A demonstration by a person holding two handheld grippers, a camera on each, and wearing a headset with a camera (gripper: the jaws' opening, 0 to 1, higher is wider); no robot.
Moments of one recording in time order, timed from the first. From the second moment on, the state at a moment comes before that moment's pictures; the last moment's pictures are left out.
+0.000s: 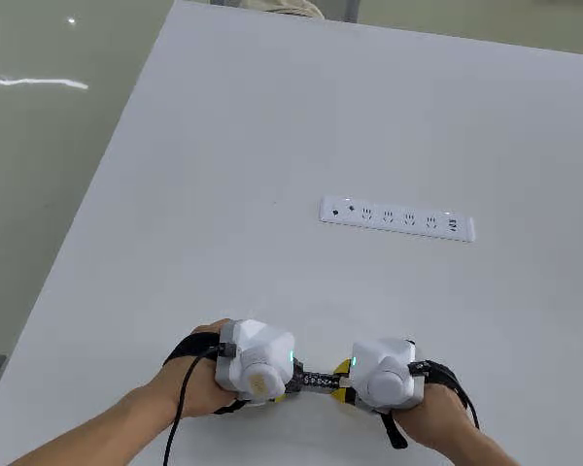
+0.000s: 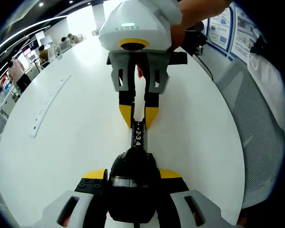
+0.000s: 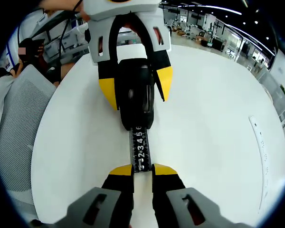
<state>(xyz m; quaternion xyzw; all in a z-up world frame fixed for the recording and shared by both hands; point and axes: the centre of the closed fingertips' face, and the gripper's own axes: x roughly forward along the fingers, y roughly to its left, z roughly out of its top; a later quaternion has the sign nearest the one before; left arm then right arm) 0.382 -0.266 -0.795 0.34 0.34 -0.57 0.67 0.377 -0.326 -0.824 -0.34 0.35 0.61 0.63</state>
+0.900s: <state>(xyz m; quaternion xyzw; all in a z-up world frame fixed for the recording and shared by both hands) 0.382 -0.265 -0.795 0.34 0.34 -0.57 0.67 0.378 -0.347 -0.826 -0.33 0.36 0.60 0.63</state>
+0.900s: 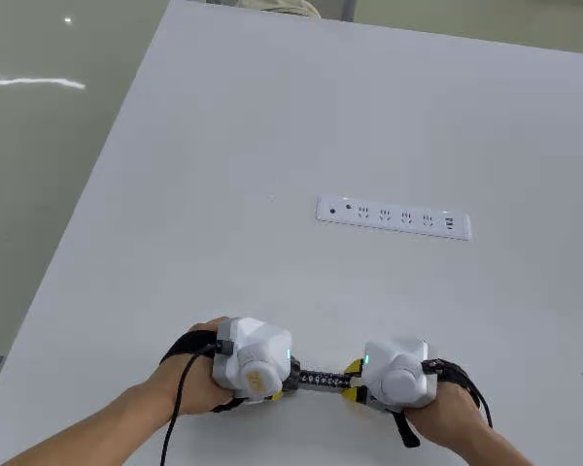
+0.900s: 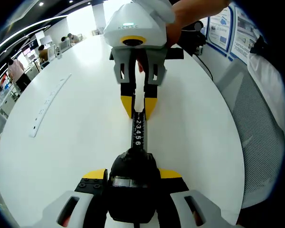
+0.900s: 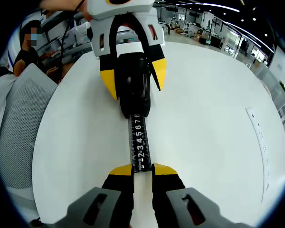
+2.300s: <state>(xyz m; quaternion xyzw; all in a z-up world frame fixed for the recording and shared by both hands) 0.381 -0.266 -0.796 0.34 0.34 -0.57 0.66 0.378 -0.377 -0.824 -0.33 0.37 0.59 0.63</state>
